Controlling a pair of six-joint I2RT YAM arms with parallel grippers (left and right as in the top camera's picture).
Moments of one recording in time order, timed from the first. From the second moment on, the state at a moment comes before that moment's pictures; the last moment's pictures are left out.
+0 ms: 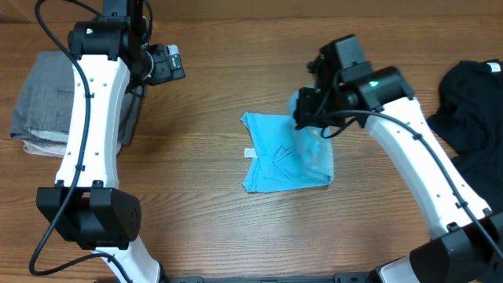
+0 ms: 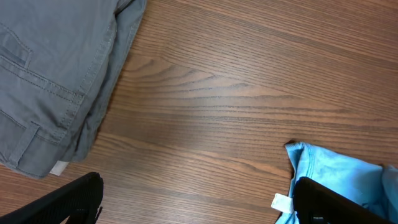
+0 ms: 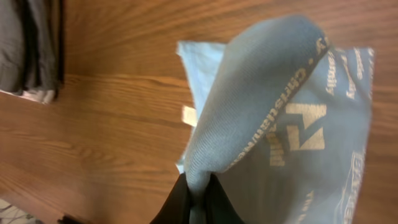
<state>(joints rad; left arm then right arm) -0.03 1.91 2.01 -1.30 0.02 -0.32 0.37 1.67 1.59 -1.07 -0.30 0.43</state>
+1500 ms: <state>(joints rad) -0.03 1.91 2.01 -1.30 0.02 -0.32 0.40 1.90 1.19 -0.65 -0.65 0.45</state>
